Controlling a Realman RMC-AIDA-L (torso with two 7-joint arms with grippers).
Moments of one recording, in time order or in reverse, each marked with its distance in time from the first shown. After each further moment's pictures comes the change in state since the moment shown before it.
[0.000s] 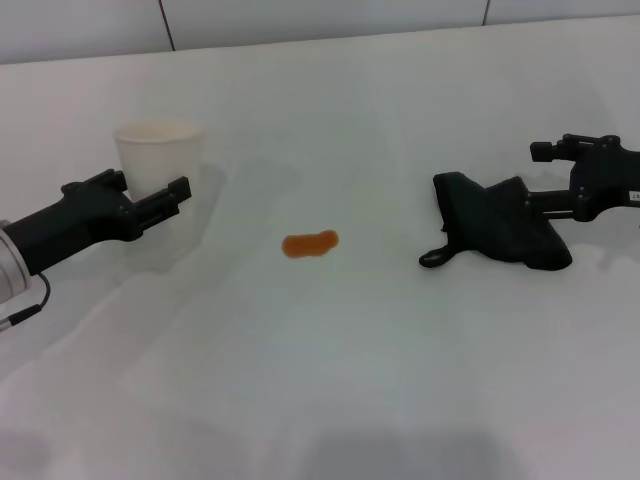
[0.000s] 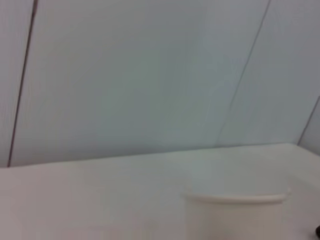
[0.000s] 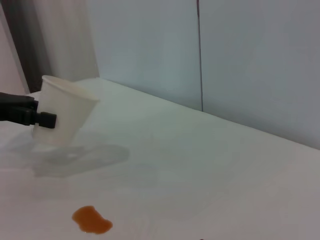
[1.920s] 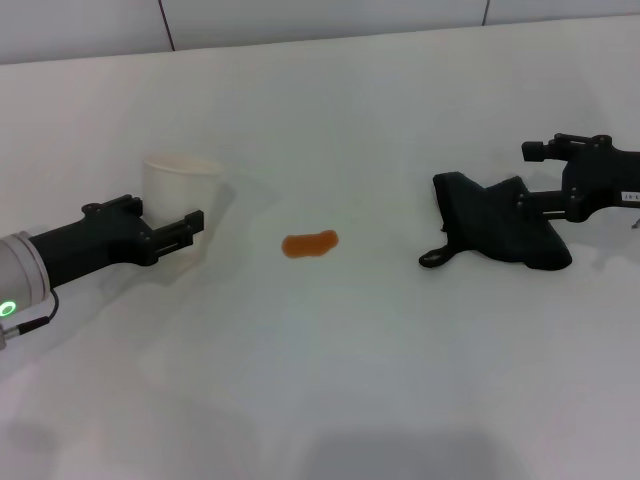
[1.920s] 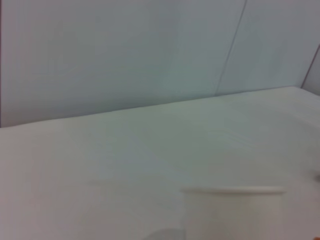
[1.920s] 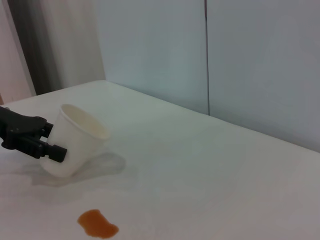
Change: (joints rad) left arm -0.037 -0.004 0.001 0.011 0.135 -0.108 0.009; right arm 0.003 -0.001 0.000 -0.023 0.002 0.006 -0.017
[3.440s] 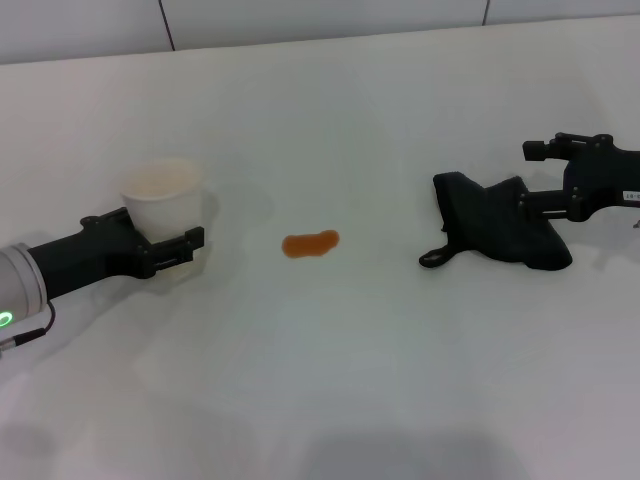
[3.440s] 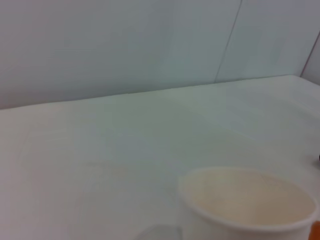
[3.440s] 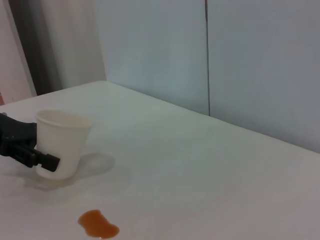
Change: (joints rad) left arm 0.009 0.000 -0.001 -0.008 0.032 0.004 -0.015; right arm 0.000 -0.002 0.000 0.003 0.000 -0.006 0.000
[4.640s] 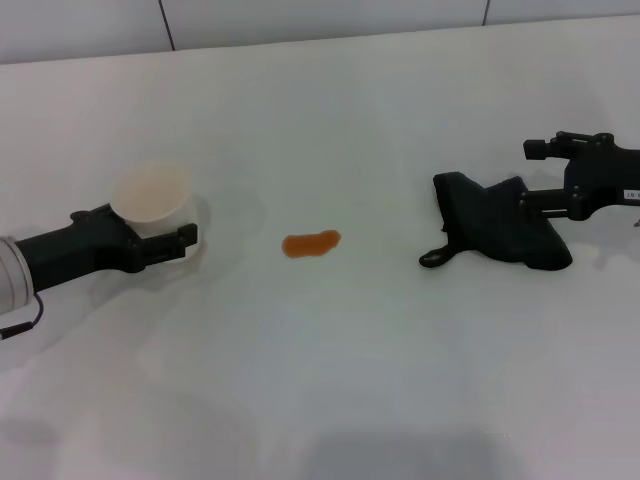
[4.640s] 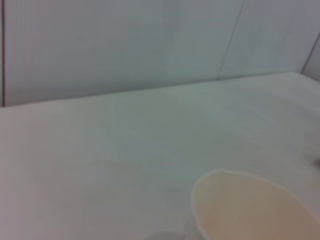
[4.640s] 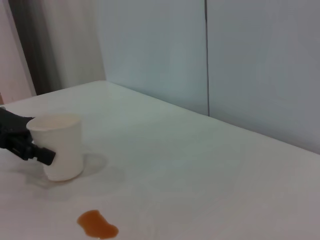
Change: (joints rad) left arm -0.020 0.003 0.001 -0.056 0.027 0.045 -0.058; right arm 0.001 -0.002 0.000 0.001 0.000 0.000 0.000
